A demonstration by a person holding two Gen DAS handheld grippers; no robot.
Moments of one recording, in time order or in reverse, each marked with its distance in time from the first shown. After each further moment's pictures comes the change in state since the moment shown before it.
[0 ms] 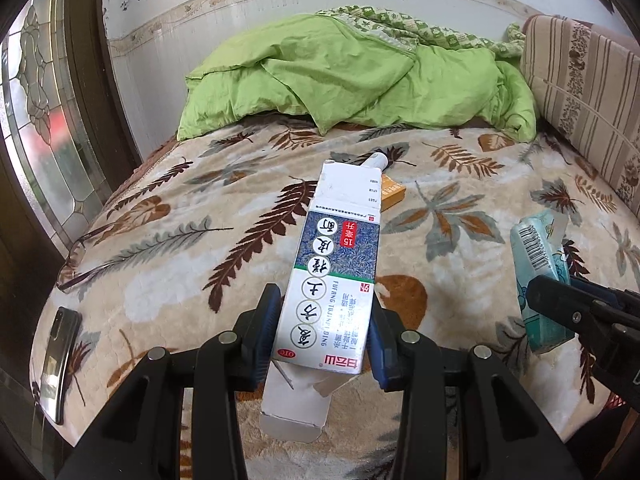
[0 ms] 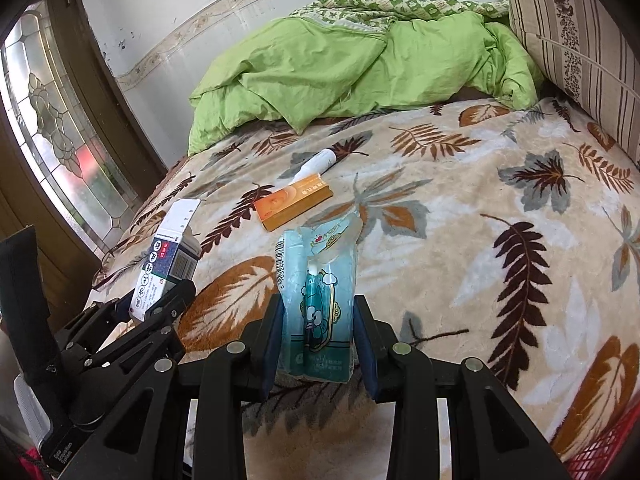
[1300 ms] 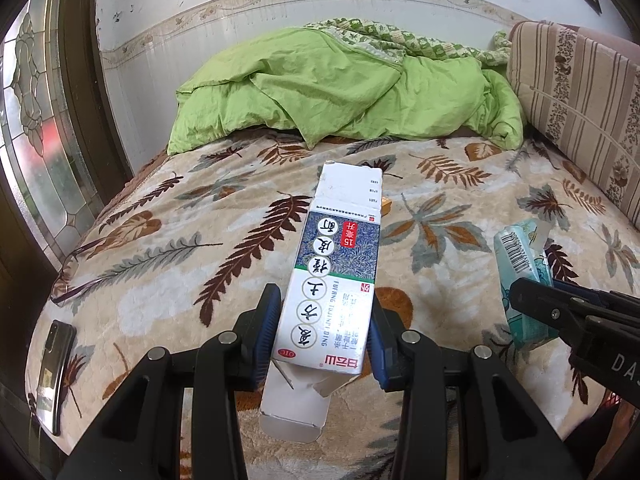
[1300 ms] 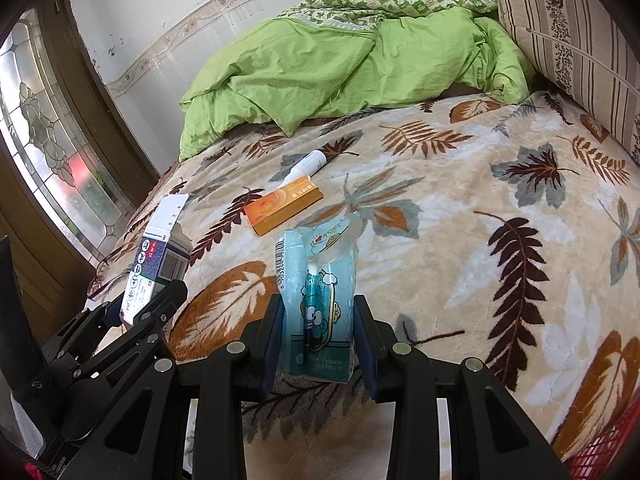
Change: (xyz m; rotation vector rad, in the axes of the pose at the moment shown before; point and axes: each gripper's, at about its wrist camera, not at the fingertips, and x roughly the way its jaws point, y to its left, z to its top) left arm -0.008 -0.008 0.005 0.019 -0.047 -0.035; right arm 0.002 -0.005 0.003 0.032 -0.003 -0.016
